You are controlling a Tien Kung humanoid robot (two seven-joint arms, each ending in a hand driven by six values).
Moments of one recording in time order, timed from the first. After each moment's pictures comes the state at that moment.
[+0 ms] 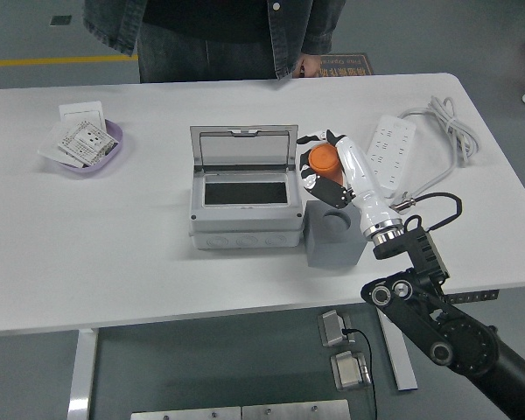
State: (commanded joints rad) left arm 0.05 0.04 -1.72 -0.18 1.72 0.02 0.40; right arm 0.36 -0.14 0.91 1.29 -1.80 -0.46 0.03
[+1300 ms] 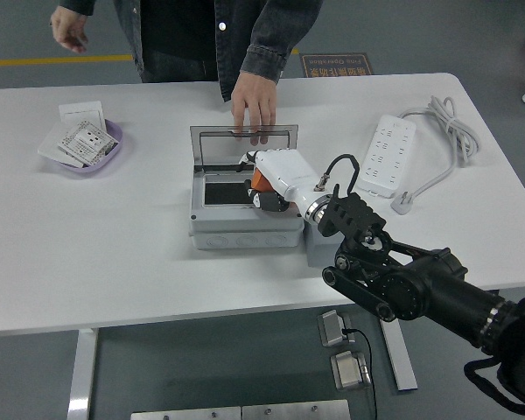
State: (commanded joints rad) left arm 0.05 0.06 -1.72 -0.18 1.73 0.02 0.40; right arm 0.73 -0.05 0.51 0.87 -1.91 -0.38 -0.05
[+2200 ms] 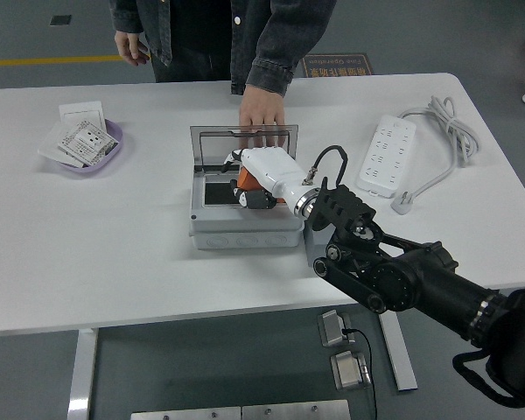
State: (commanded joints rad) left arm 0.04 0.05 -1.72 -0.18 1.74 0.02 0.40; right arm 0.76 -0.01 0.53 0.85 -1.87 -0.30 0.00
